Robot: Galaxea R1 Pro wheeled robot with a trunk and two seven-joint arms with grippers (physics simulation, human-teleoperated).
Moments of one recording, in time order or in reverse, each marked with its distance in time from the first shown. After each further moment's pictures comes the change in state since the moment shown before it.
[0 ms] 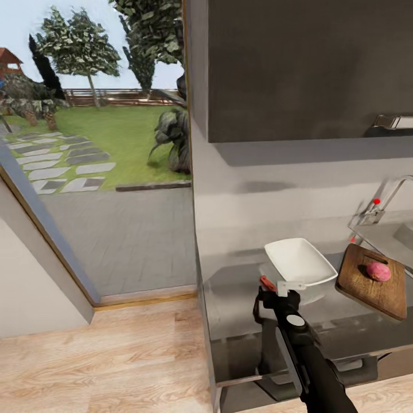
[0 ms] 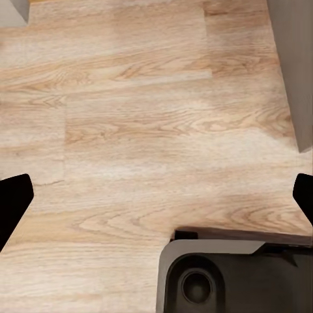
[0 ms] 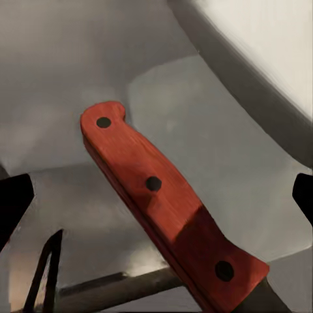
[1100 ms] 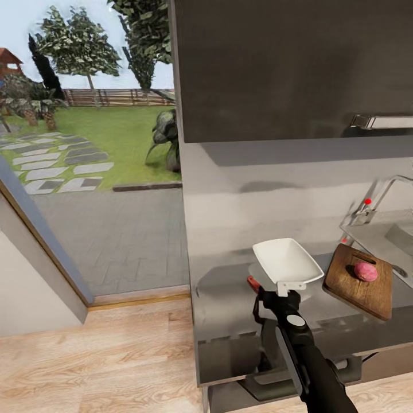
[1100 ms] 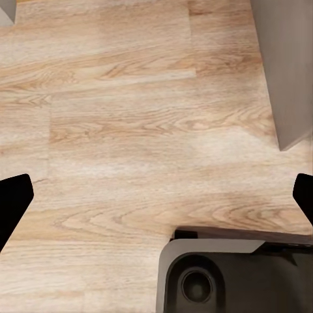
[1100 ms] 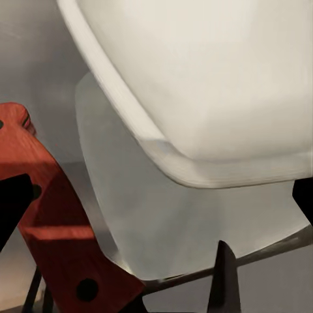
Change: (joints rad) left arm 0.000 0.000 -0.001 0.001 -0.001 0.000 0.000; right arm 0.000 -0.001 0.000 0.000 0.001 0.000 0.000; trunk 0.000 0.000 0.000
